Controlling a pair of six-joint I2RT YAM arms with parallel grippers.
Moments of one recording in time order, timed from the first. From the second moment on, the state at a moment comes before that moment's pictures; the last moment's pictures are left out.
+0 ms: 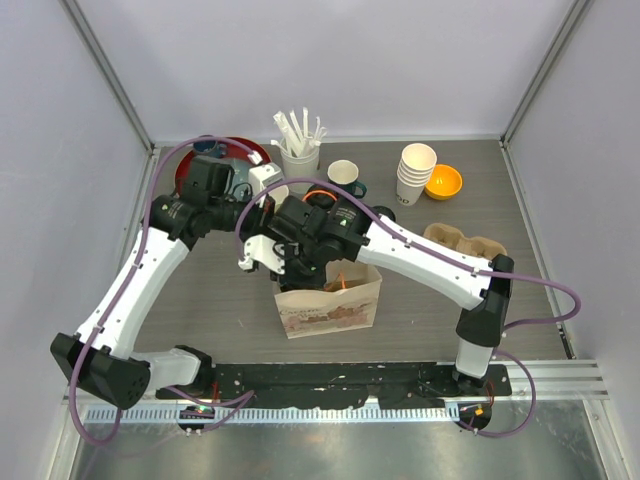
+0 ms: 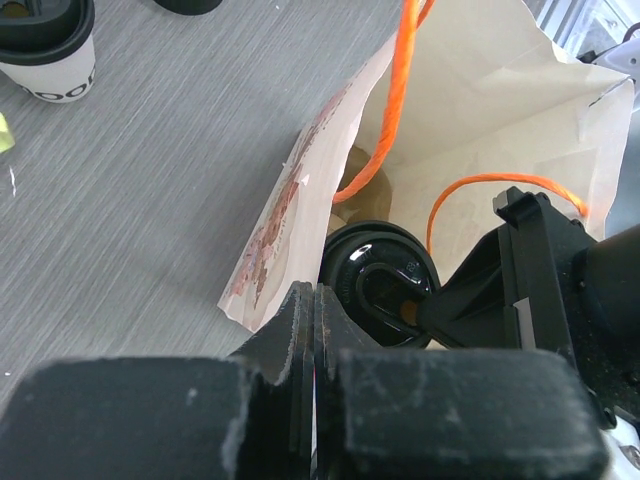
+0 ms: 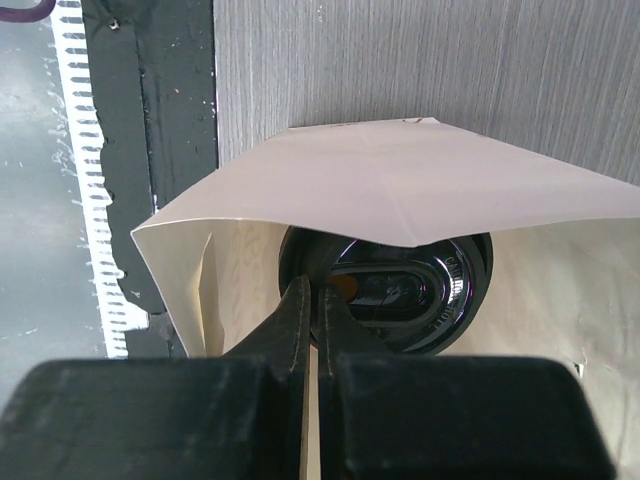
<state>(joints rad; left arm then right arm) -0.39 1.25 1.37 -0.91 0.71 0.13 1.12 1.79 1.92 -1.22 -0.24 -0.43</state>
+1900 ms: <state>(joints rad) -0.38 1.26 1.37 -0.91 0.76 0.23 1.12 1.88 1.87 -1.23 -0.18 -0.44</state>
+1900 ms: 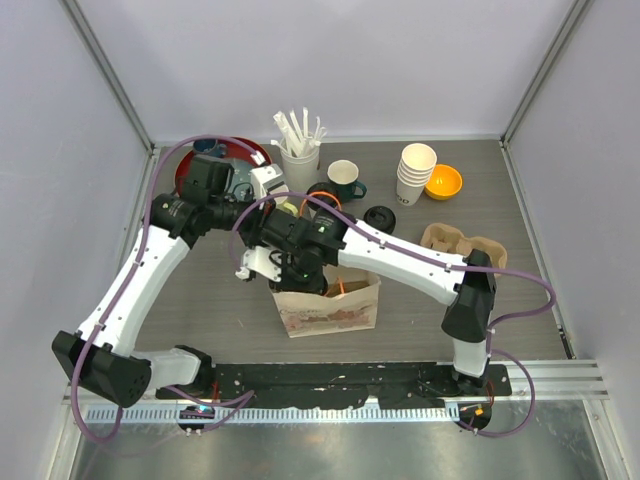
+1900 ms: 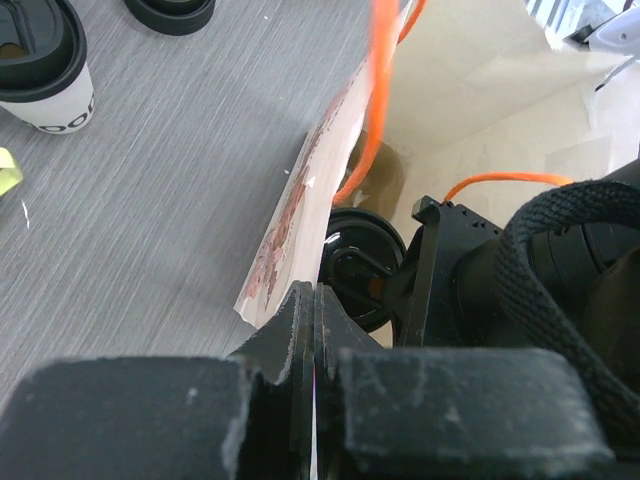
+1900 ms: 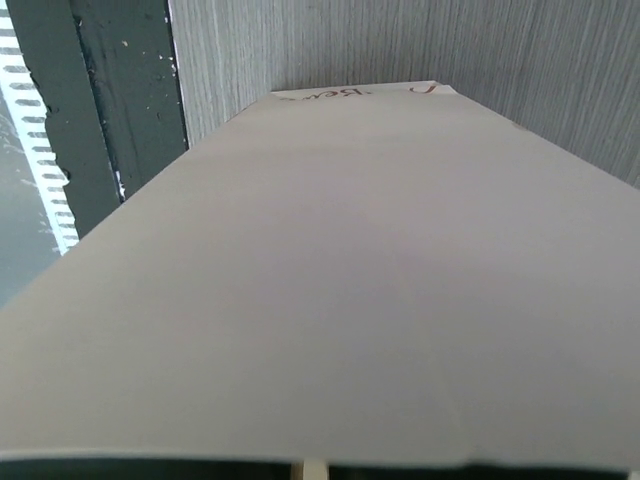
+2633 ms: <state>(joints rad) -0.40 1.25 1.42 -0.89 0.74 0.23 1.13 1.74 1.76 -1.09 -0.09 -0.39</state>
